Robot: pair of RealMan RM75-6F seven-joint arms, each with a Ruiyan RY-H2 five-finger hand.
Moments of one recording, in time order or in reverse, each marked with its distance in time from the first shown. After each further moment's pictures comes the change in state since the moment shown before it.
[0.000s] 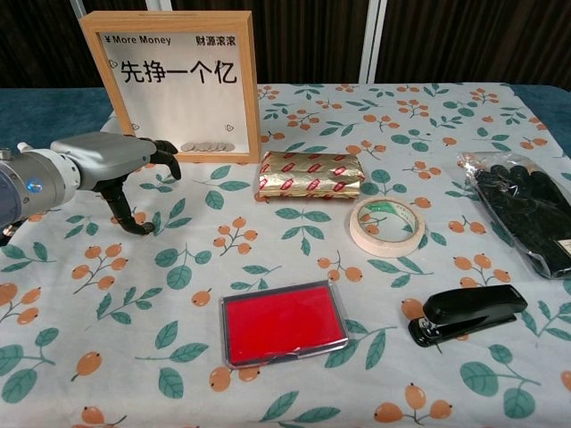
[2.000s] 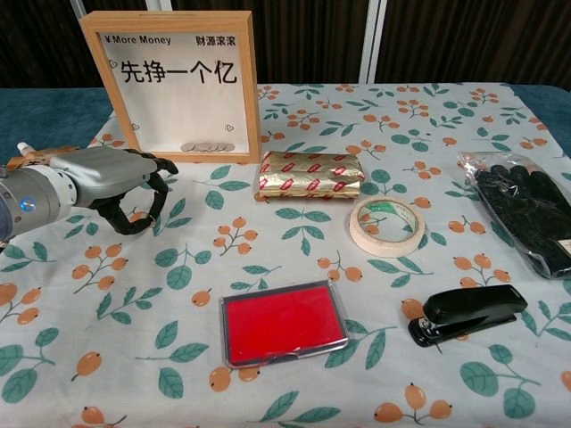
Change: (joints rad) left arm -0.002 0.009 0.064 -0.023 0.019 0.009 0.007; right arm 0.000 -0.003 0.004 -0.010 0.020 -0.009 -0.015
